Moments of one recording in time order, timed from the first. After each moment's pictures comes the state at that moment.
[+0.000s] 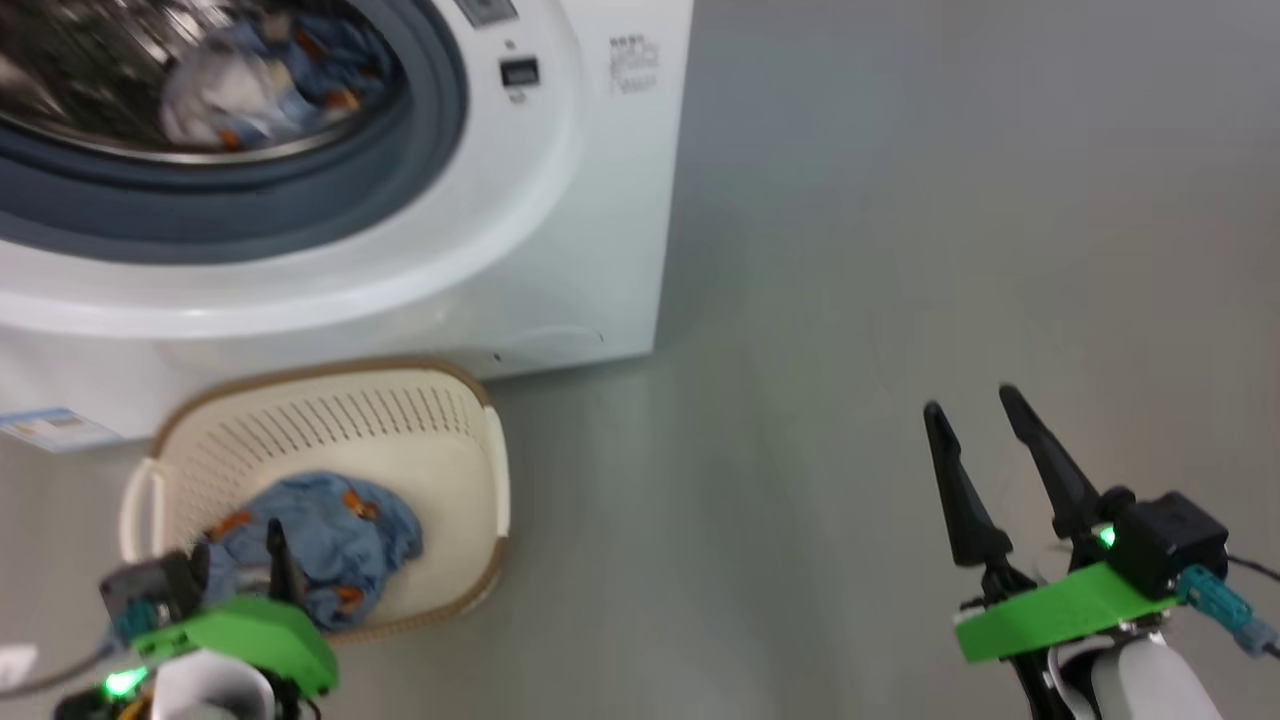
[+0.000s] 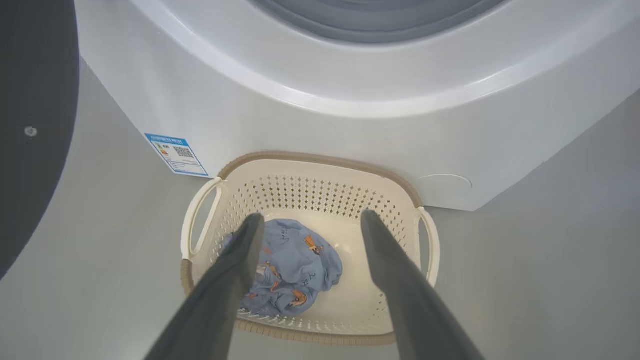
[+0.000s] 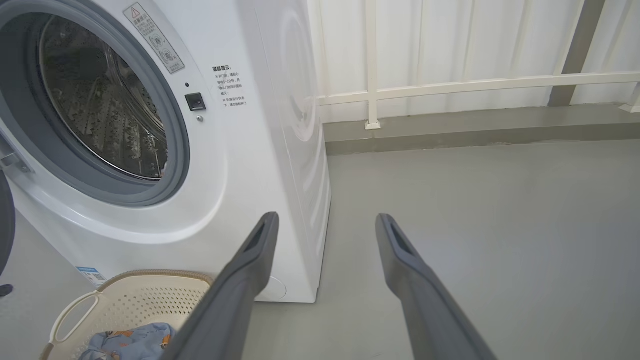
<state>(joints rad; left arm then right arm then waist) -0.22 0.08 -0.02 0.50 -0.34 0.16 -0.13 -0.13 -0.11 0.06 0.08 0.24 0.13 -0.26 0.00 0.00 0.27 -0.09</state>
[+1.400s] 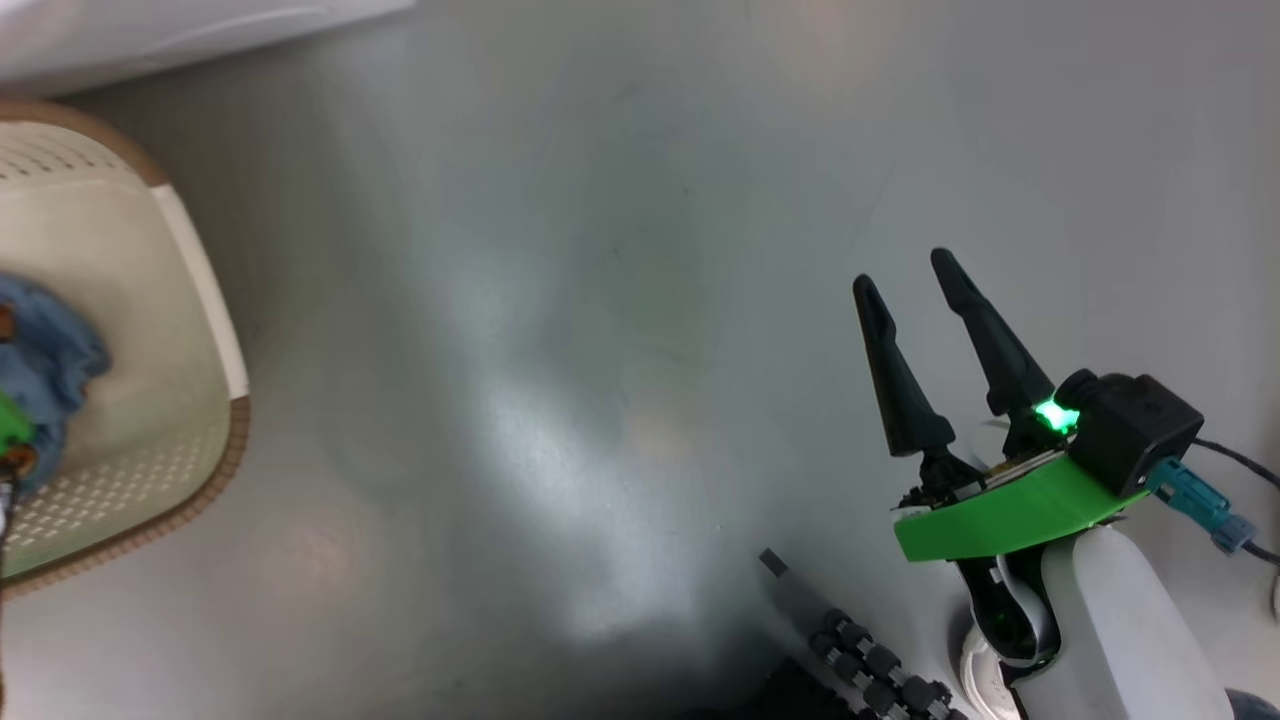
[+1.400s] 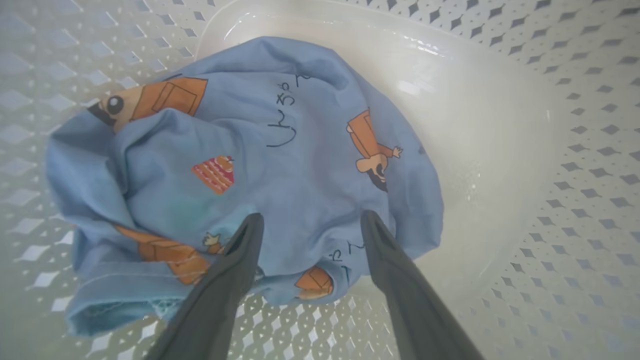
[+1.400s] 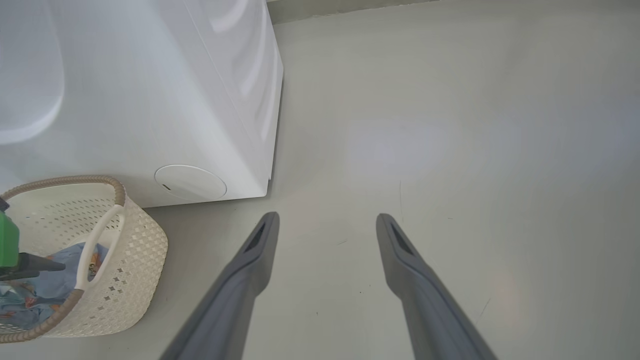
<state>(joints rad) -0.82 0.36 0.07 0.94 -0.42 0.25 0.32 -0.33 -0.08 0.17 0.07 0.31 0.13 -0.26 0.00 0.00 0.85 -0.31</state>
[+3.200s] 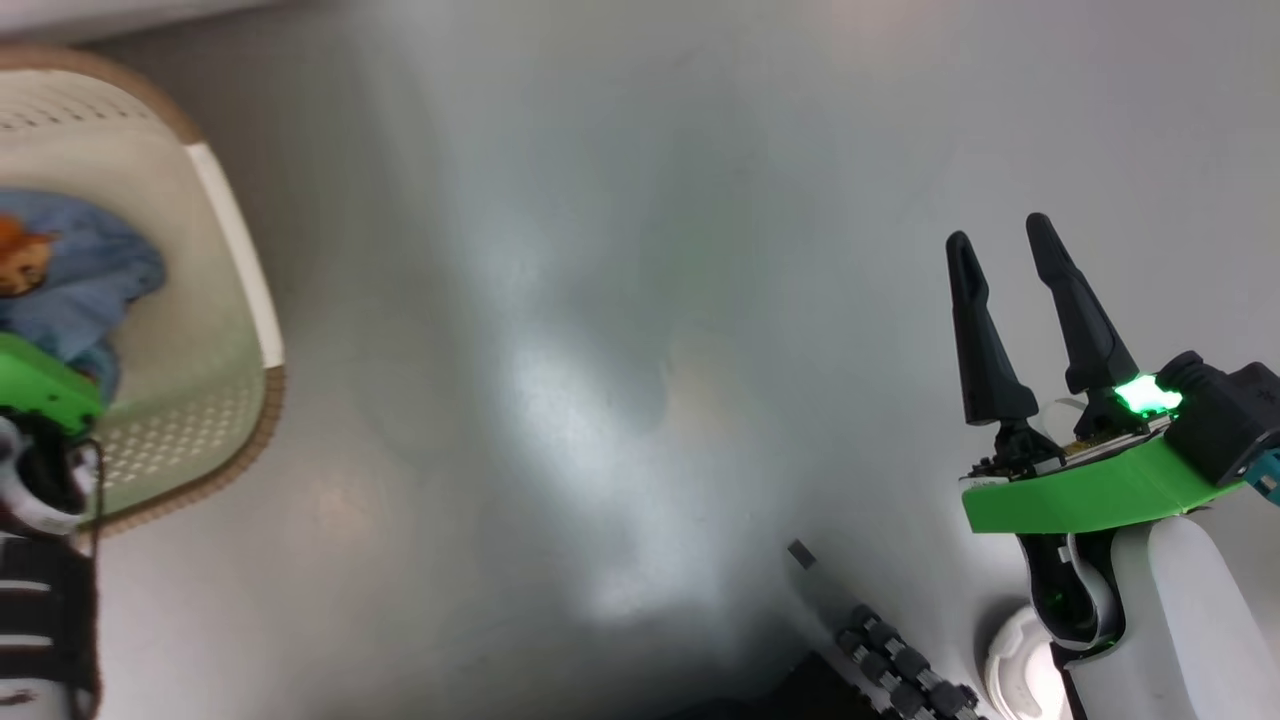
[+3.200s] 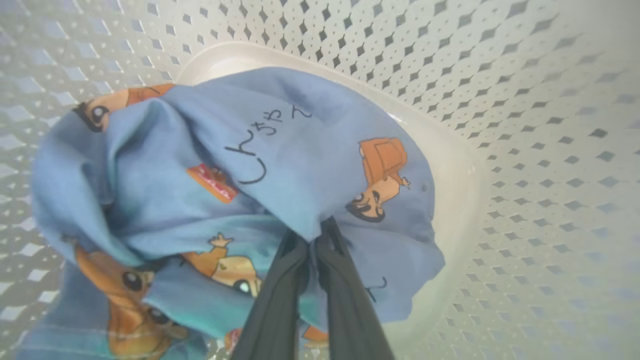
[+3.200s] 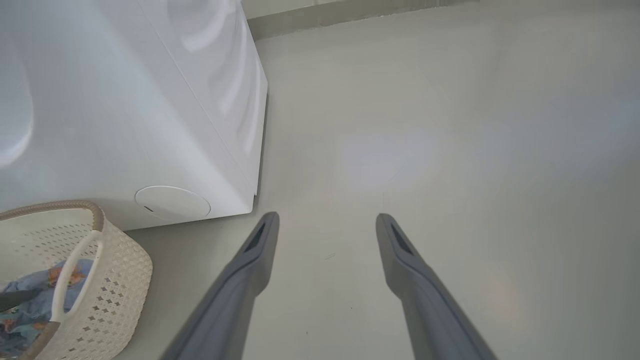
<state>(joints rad) -0.76 0.27 0.12 0.83 -0.54 0.21 0.04 -0.33 -0.11 0.08 0.01 0.37 0.13 -0.26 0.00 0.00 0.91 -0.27</state>
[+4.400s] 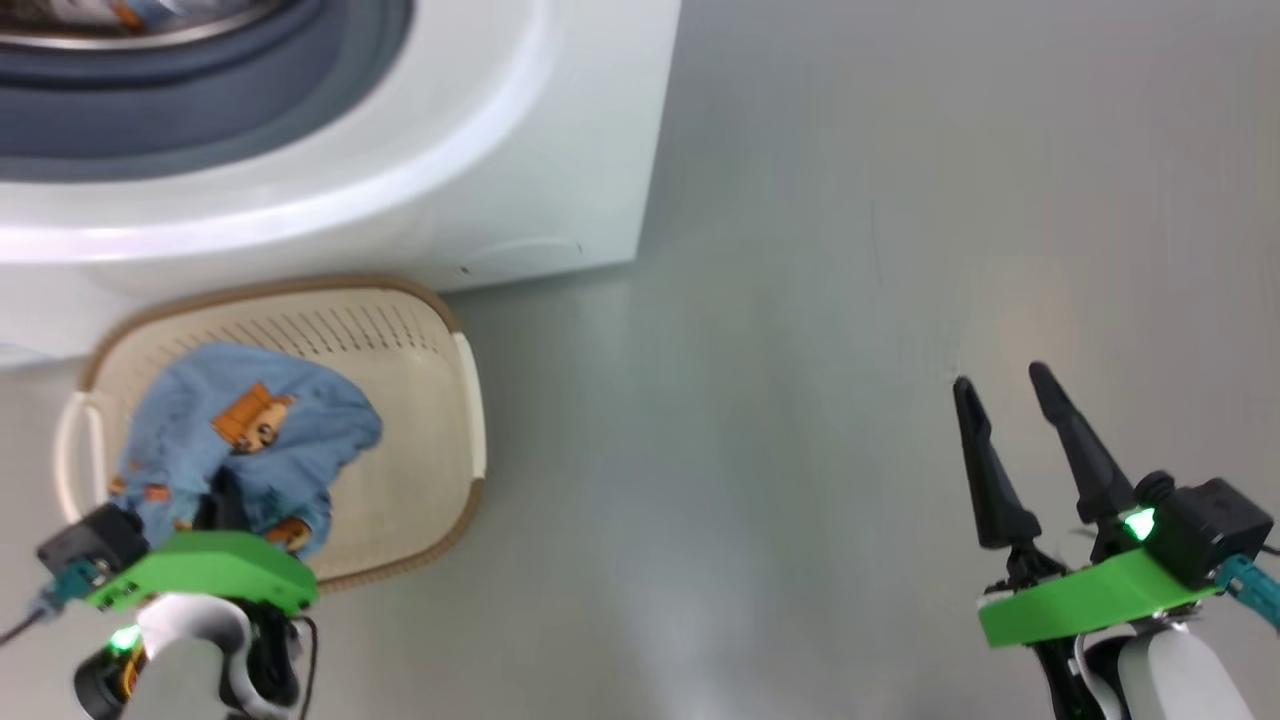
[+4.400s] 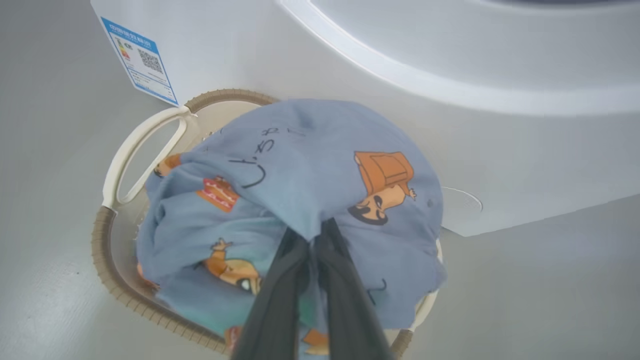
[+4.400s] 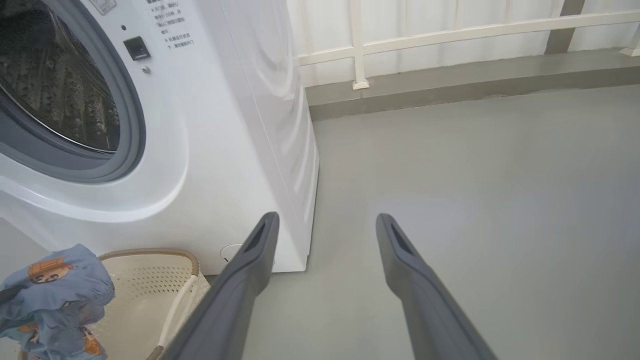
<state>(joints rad) -0.48 0.07 0.05 0.82 -0.60 -0.02 -0.24 -0.16 -0.12 0.05 0.05 0.32 0.13 -0.26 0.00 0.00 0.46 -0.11</state>
